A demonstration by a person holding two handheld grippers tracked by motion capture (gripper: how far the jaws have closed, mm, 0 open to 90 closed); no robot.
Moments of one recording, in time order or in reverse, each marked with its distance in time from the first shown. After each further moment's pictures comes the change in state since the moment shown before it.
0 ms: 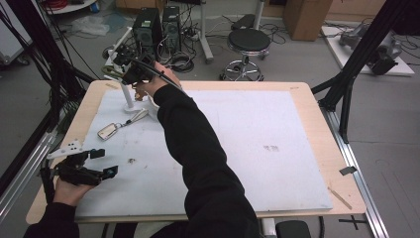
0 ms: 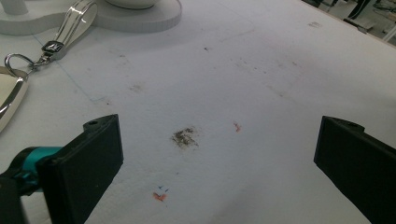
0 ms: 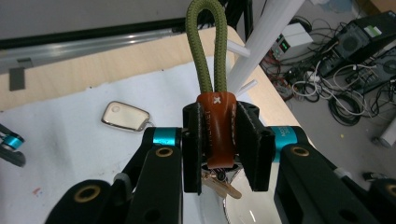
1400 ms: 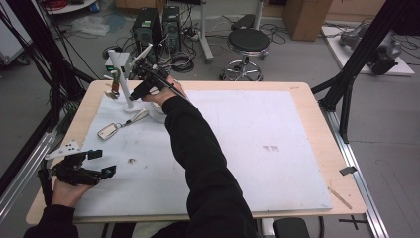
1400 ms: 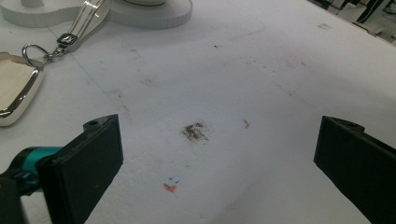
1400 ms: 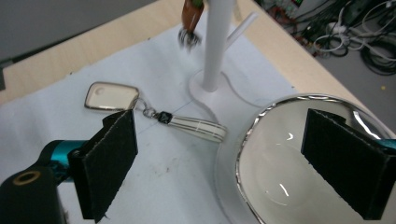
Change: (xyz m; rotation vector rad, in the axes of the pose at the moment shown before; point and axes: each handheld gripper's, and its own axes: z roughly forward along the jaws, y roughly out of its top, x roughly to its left) left arm 0.004 -0.004 -0.003 -0.002 0.026 -0.023; right arm -0.021 -0.051 0.042 0.063 0.048 0.217
